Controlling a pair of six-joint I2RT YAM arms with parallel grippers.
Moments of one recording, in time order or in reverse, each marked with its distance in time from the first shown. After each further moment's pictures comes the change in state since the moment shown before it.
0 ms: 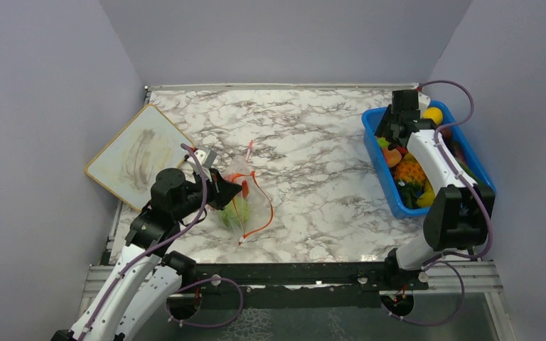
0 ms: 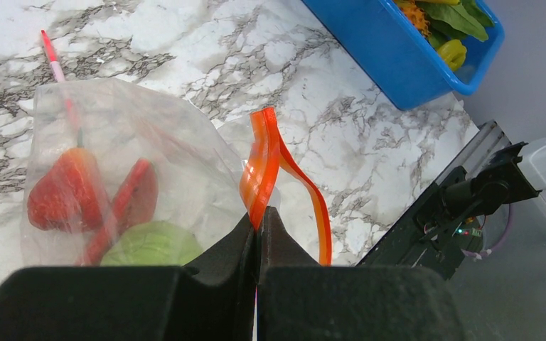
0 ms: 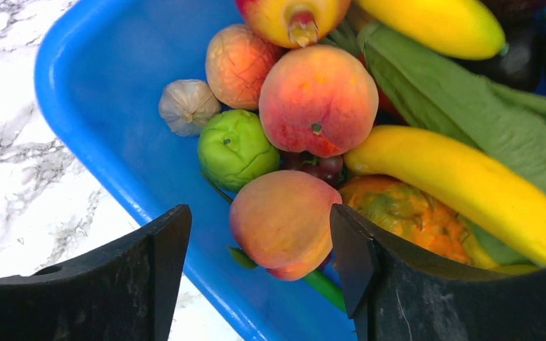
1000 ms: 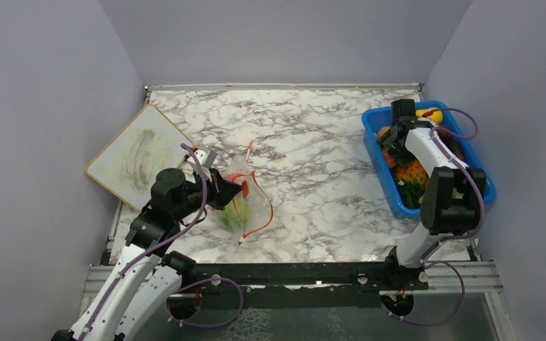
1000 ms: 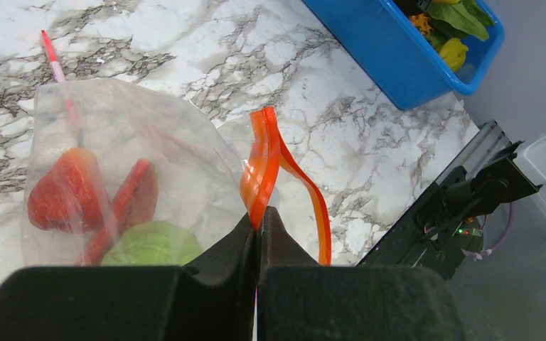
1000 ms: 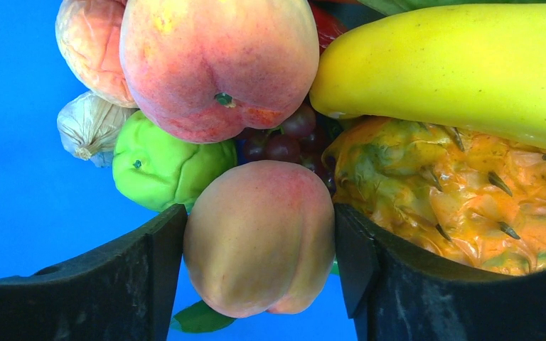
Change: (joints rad) left arm 0.000 0.002 0.000 0.000 0.000 0.001; right arm -0.064 0.134 -0.040 -0.088 -0.003 0.456
